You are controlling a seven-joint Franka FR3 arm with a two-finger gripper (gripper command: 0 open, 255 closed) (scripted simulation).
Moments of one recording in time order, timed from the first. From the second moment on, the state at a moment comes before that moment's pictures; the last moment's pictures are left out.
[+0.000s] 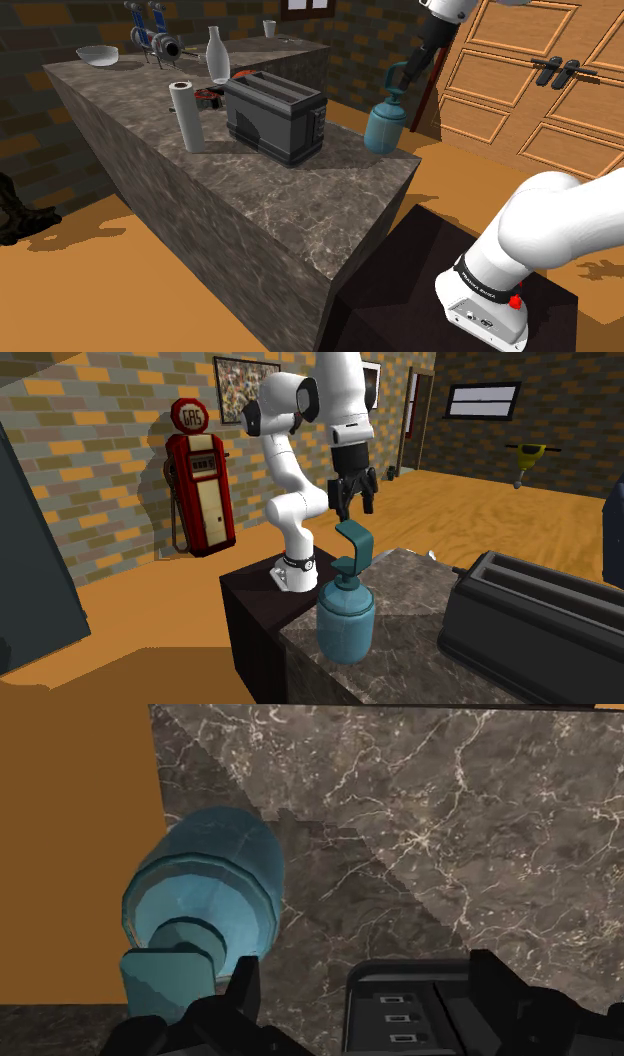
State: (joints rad) arm -0.07 -0.65 -0.22 -2.29 -0.03 1.83 -0.40
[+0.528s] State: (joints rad) arm -0.08 -0.51 -0.38 -2.23 -0.03 2.00 -0.56
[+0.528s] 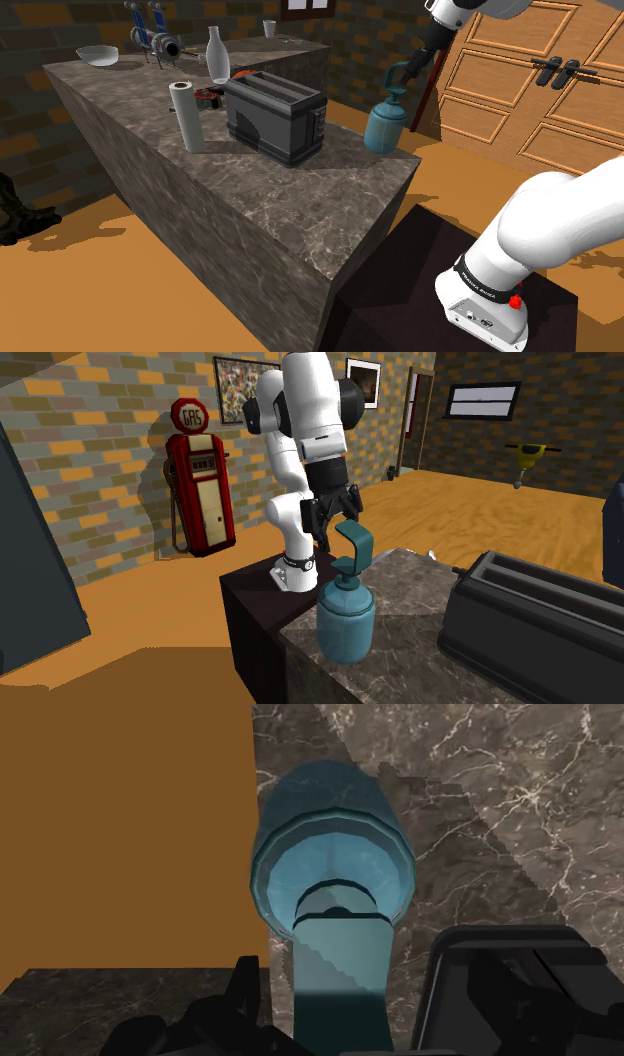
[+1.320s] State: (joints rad) arm -0.08 -0.50 -0.40 -2.32 -0.03 2.11 -0.58
